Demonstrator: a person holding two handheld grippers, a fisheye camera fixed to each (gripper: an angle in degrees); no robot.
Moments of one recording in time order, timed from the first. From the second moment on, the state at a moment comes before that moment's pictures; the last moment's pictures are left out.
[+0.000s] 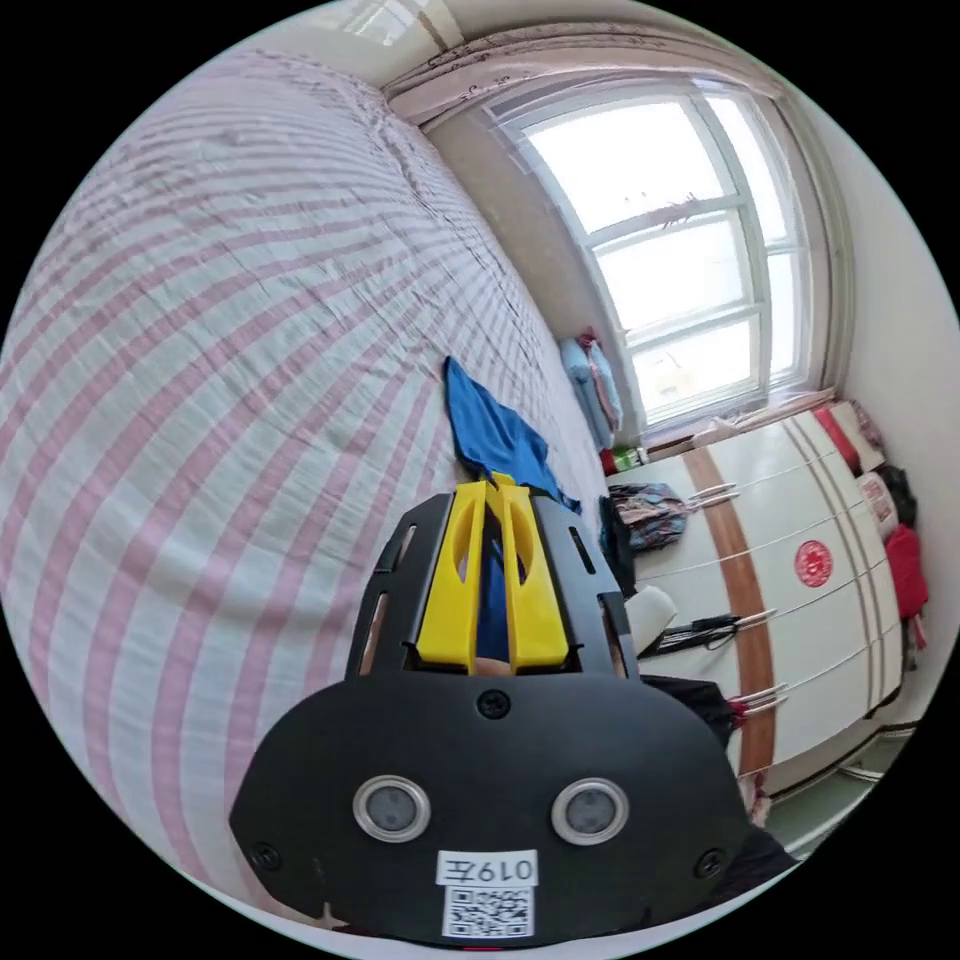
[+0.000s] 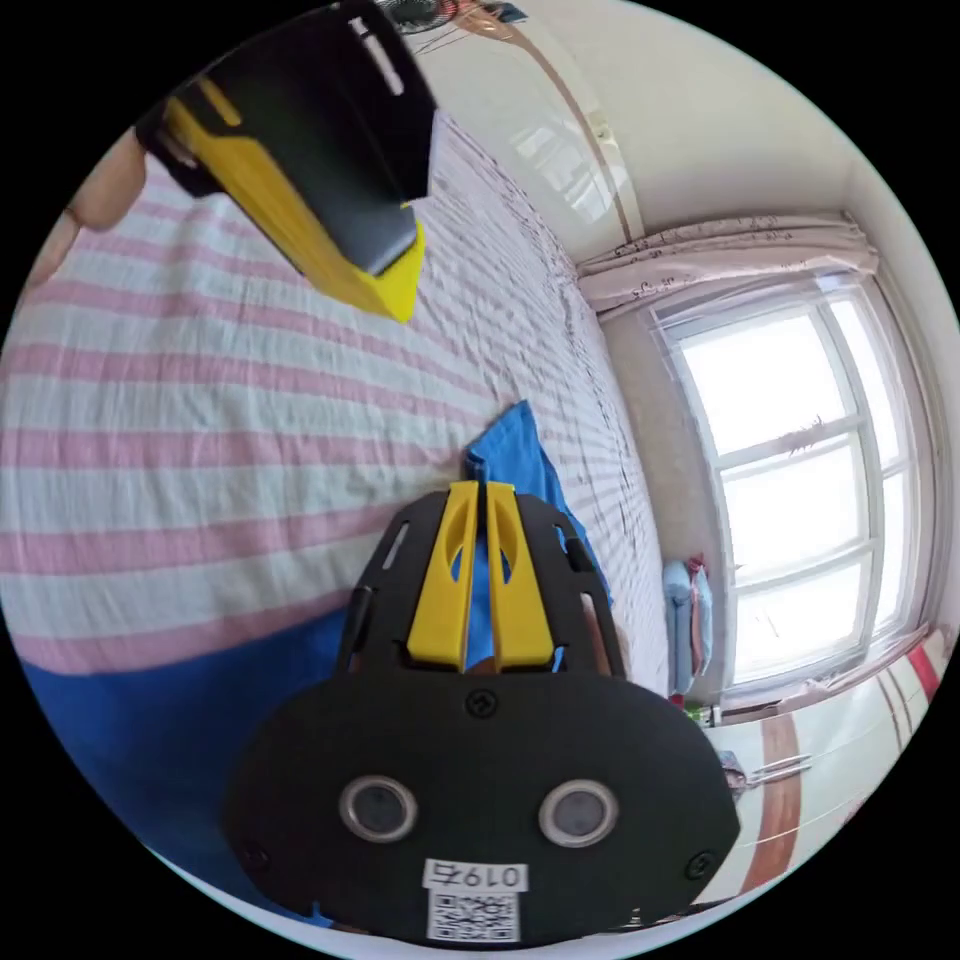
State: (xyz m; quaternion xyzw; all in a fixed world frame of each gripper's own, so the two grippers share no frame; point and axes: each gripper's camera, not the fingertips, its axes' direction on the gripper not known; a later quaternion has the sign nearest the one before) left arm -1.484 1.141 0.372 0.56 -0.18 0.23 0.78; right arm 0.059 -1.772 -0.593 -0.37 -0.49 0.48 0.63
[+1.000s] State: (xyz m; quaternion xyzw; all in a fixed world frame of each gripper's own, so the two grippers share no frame) left arm -1.631 0.674 0.429 0.53 -0.21 0.11 0.81; right arm 0.009 -1.644 -0.615 -0.38 -0.42 0.60 0.57
